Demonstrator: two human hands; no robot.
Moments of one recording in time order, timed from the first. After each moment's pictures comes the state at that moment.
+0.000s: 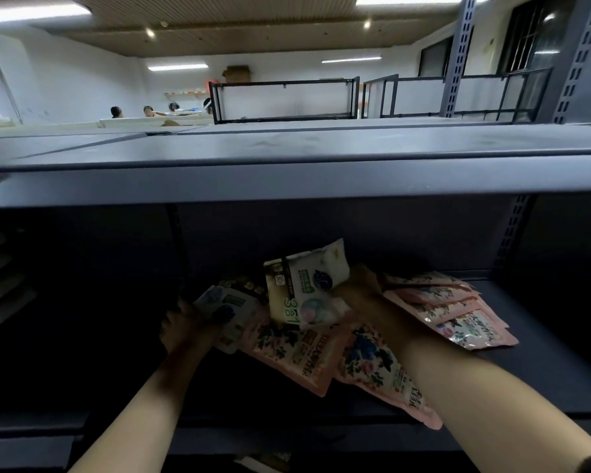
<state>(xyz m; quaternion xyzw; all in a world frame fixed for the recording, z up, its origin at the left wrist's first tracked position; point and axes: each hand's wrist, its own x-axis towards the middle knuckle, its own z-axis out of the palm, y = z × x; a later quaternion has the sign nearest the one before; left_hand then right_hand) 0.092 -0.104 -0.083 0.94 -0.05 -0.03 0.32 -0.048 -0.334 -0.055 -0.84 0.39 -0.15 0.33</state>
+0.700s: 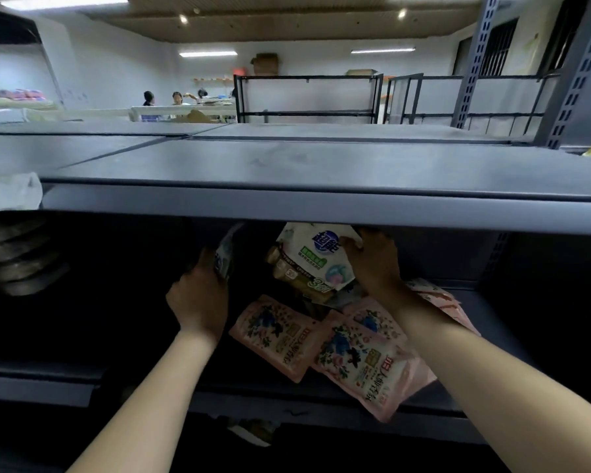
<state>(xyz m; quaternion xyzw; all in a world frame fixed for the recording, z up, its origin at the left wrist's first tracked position) -0.016 -0.103 0.007 0.92 -0.14 0.26 0.27 -0.117 -0.321 0.032 -0.86 0.22 -0.39 0.26</state>
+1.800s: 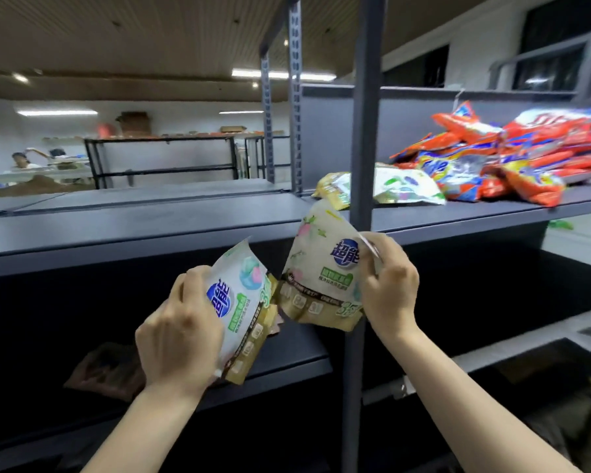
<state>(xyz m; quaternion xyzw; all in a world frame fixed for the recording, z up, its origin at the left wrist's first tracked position) -0.350 -0.154 0.104 0.73 -0.41 0.40 0.37 -0.507 -0.332 0.105 -0.69 0.27 -0.66 0.07</state>
